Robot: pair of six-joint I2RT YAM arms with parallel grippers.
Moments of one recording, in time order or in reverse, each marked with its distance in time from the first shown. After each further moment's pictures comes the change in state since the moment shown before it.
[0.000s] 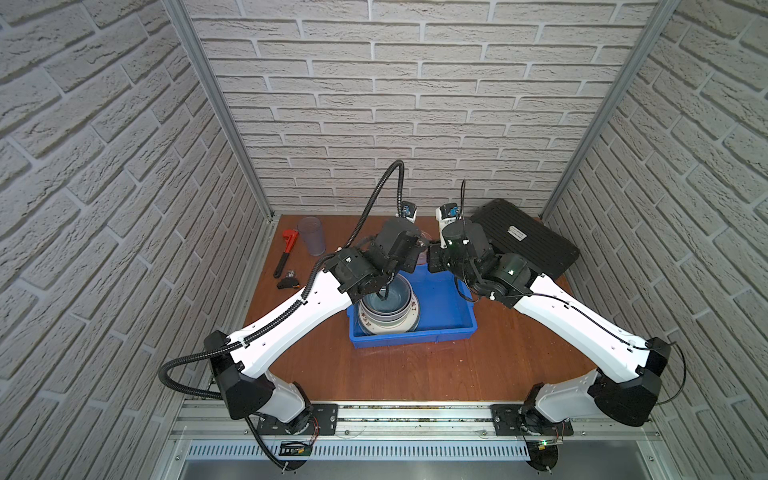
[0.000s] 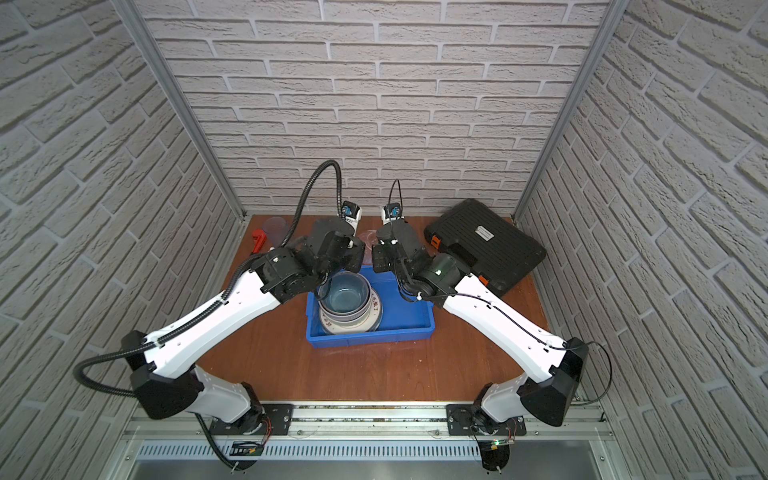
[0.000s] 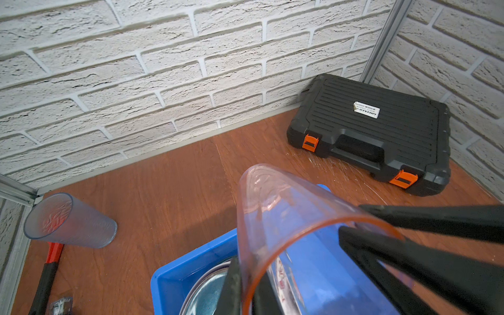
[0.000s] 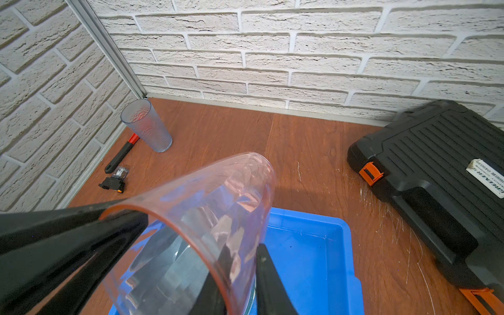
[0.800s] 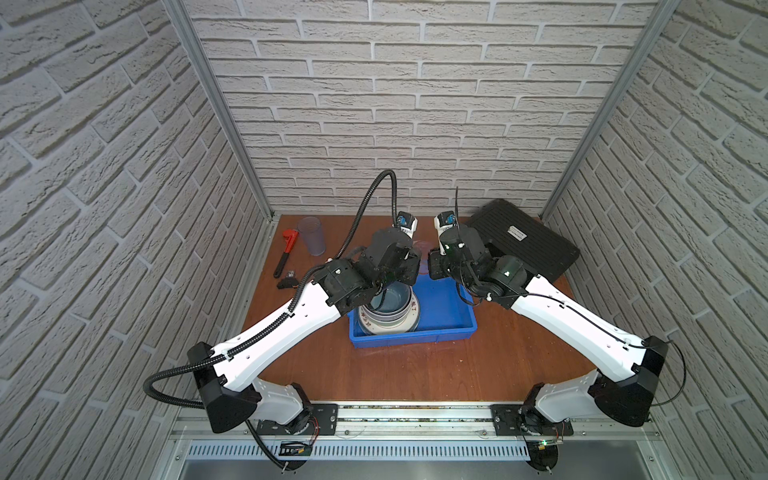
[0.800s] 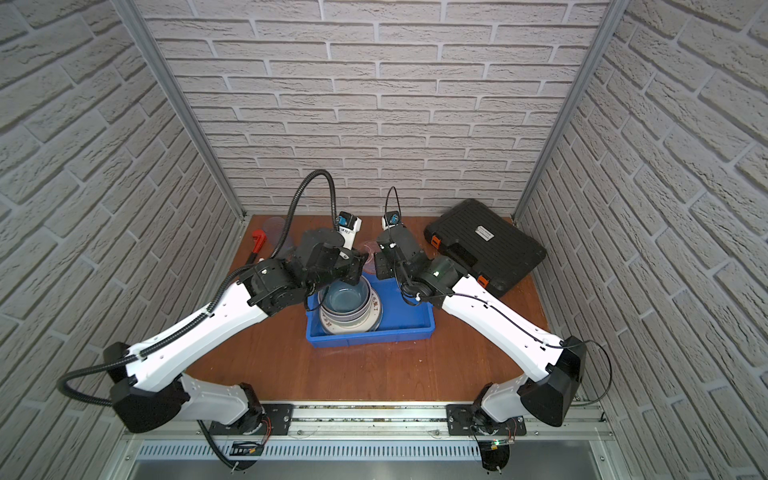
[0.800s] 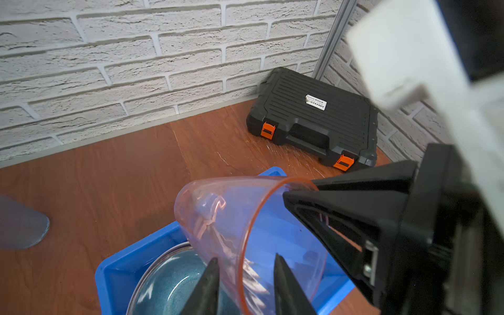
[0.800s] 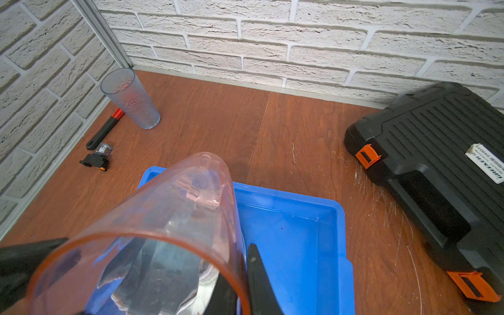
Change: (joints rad) left arm -0.013 -0.103 -0.126 0.047 0.149 -0.067; right arm -0.021 -0.003 -0.053 -0.031 -0.037 -0.004
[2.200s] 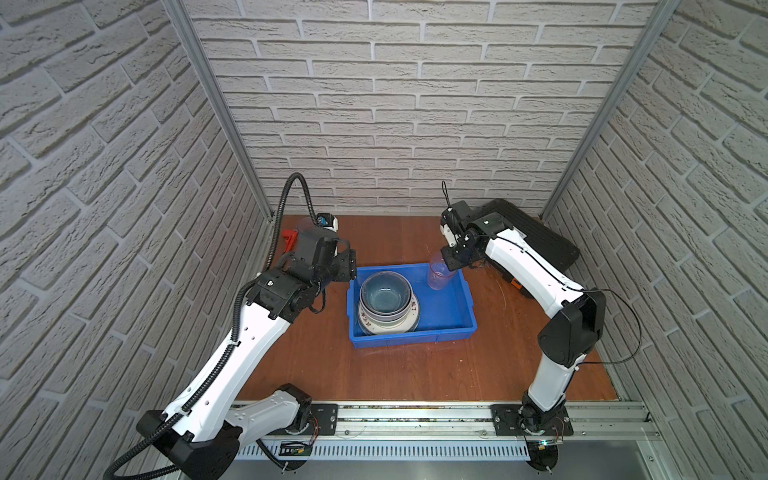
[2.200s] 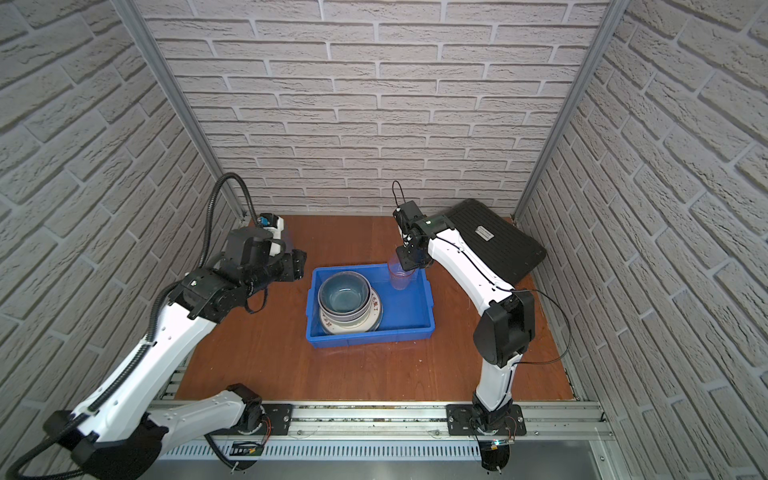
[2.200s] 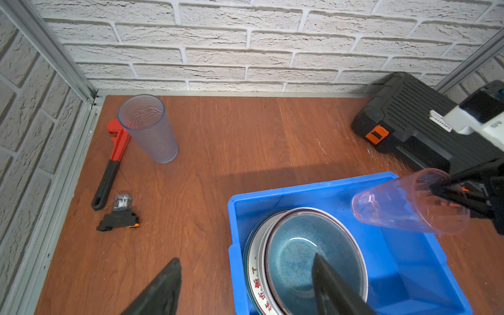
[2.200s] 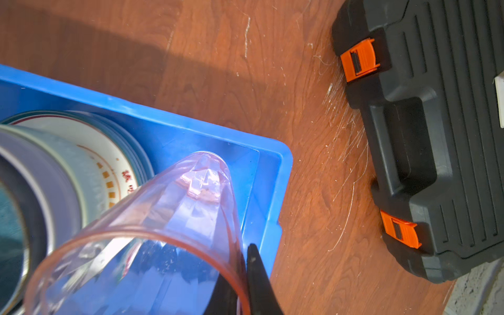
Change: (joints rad) left arm 0.417 -0.271 -0.165 -0.193 0.039 -0.011; right arm -0.325 0.412 0.335 -0.503 -0.219 -0.255
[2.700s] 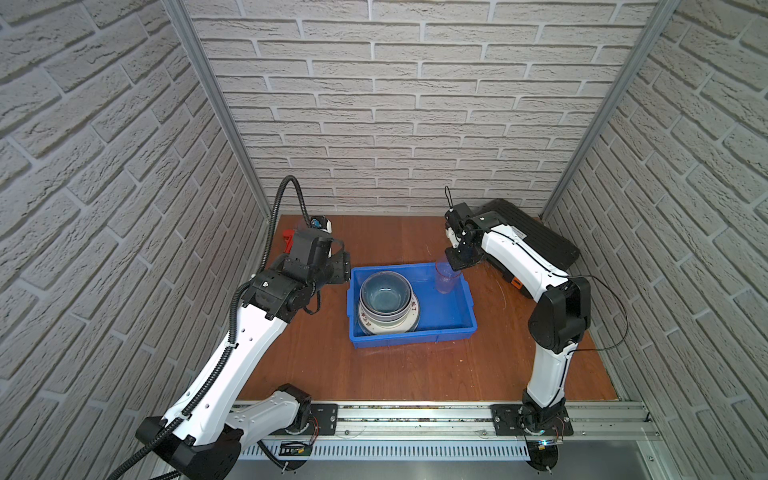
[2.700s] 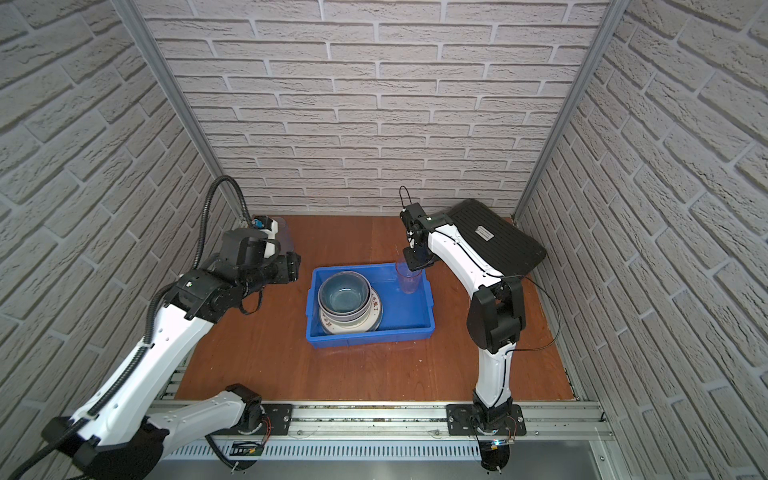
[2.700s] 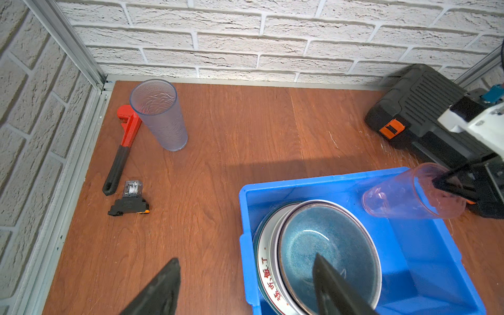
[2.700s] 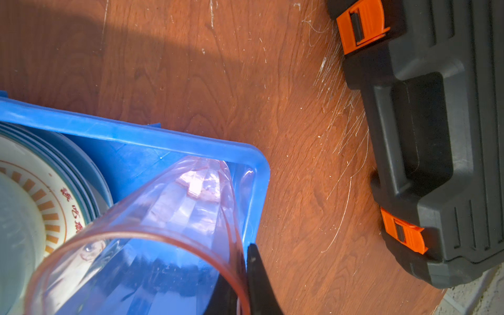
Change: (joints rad) left arm 0.044 -0.010 -0.012 -0.036 0.020 0.001; right arm -0.074 0.097 0.010 -0.008 -0.006 -0.020
